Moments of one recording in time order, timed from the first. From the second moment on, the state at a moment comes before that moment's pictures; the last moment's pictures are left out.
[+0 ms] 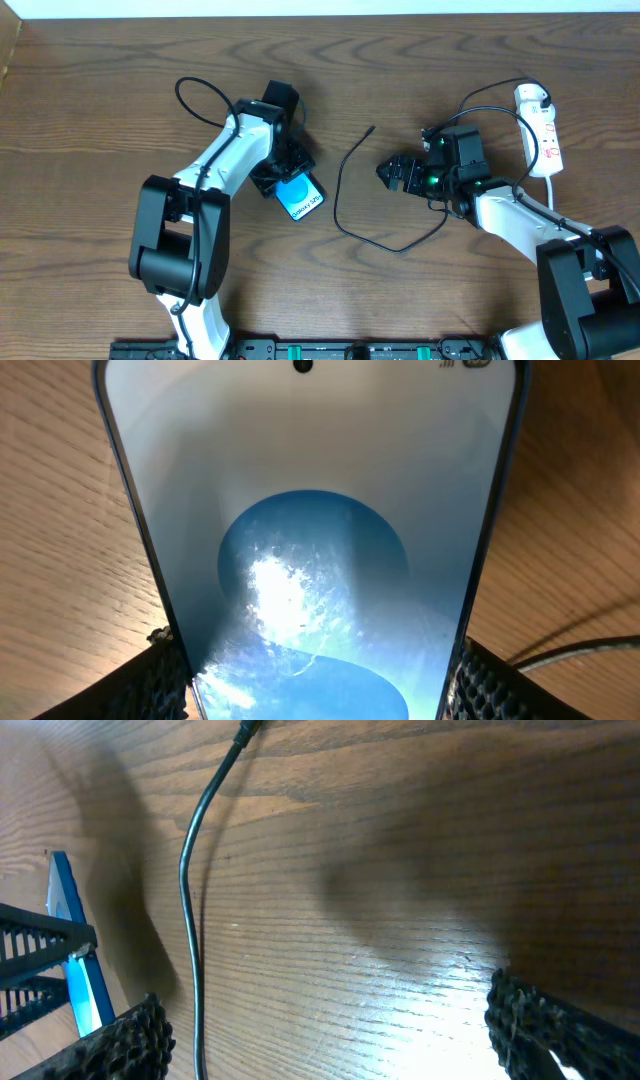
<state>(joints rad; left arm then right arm) -0.29 1.95 1.35 -0.95 0.14 -0.89 0.26 1.67 0.75 -0.02 -0.43 0.56</state>
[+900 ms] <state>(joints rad) -0.10 1.95 1.35 -0.78 0.79 -1.28 0.26 1.67 0.75 -0.01 -0.43 0.56</state>
